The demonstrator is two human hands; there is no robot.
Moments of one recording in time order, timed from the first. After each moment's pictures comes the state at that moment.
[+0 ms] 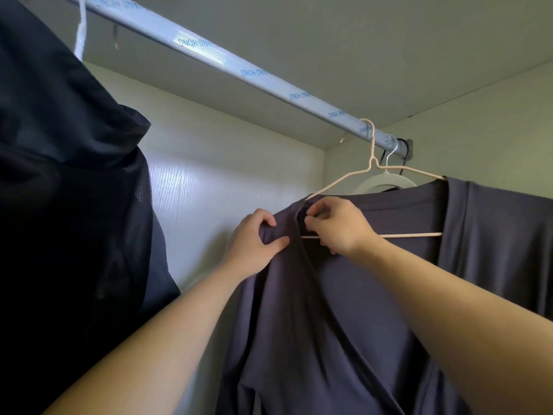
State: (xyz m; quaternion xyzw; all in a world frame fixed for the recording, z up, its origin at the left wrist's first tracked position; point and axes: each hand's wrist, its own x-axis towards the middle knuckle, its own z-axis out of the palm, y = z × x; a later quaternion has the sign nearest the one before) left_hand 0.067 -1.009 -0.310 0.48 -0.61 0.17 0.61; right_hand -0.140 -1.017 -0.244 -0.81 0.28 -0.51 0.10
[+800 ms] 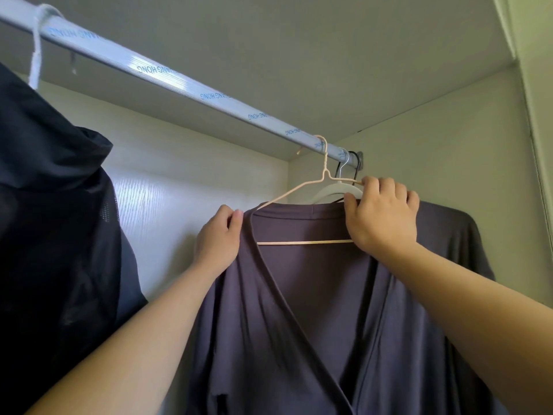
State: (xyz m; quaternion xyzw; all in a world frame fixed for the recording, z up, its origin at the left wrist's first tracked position) left_hand 0.061 -1.013 -0.278 0.50 -0.54 0.20 0.64; right_hand -0.238 -1.025 -0.235 -0.57 0.46 -0.58 -0.36
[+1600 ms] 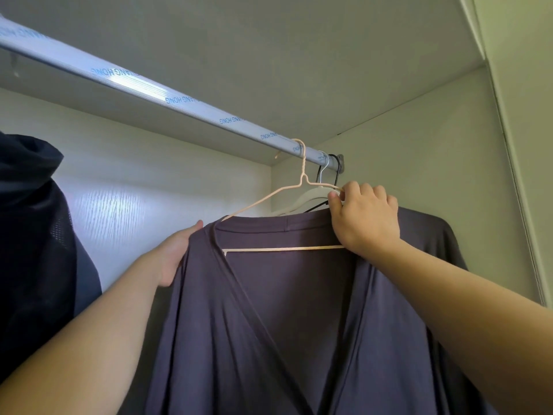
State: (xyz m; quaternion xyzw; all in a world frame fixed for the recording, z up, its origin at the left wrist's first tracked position) left_hand 0.107 -1.005 -0.255 0.51 -0.50 -0.37 0.60; right_hand -0.249 -1.039 -0.224 -0.62 0.47 -0.54 -0.32
